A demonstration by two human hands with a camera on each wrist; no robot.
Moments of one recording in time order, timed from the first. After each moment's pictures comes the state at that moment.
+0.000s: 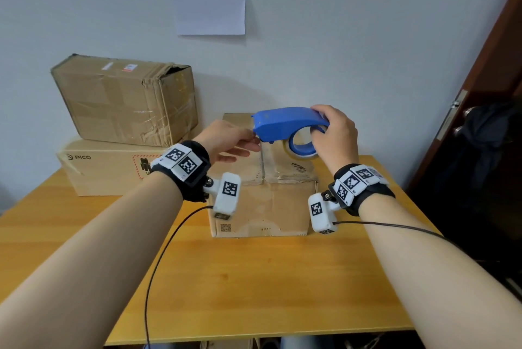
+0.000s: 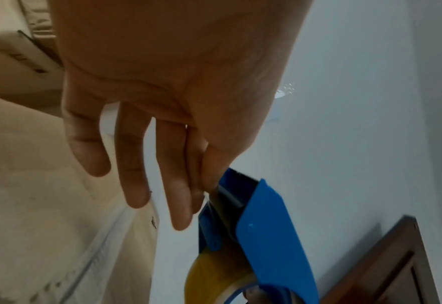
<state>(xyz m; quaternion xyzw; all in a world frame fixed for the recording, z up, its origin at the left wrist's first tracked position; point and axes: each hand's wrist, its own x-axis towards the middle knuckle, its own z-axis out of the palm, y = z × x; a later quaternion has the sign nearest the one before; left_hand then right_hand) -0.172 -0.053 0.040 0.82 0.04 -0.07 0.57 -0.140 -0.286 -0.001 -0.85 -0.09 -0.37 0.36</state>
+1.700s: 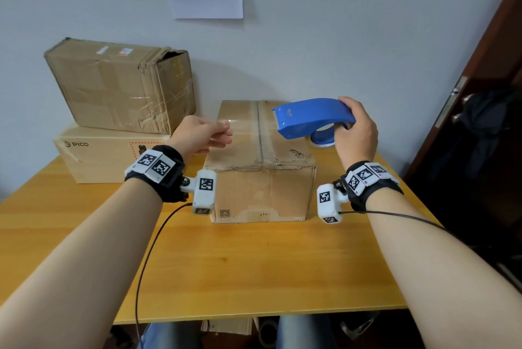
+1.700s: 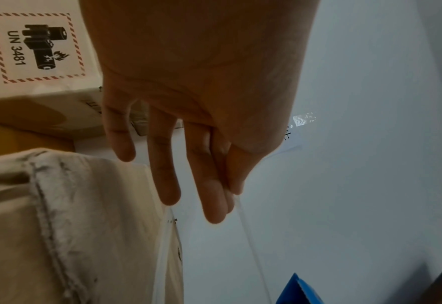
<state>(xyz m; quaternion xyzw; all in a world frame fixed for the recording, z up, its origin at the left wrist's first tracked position) -0.180 -0.009 0.006 0.82 0.02 0.03 0.57 -0.143 -0.323 -0.032 -0.81 -0.02 -0.42 0.42</state>
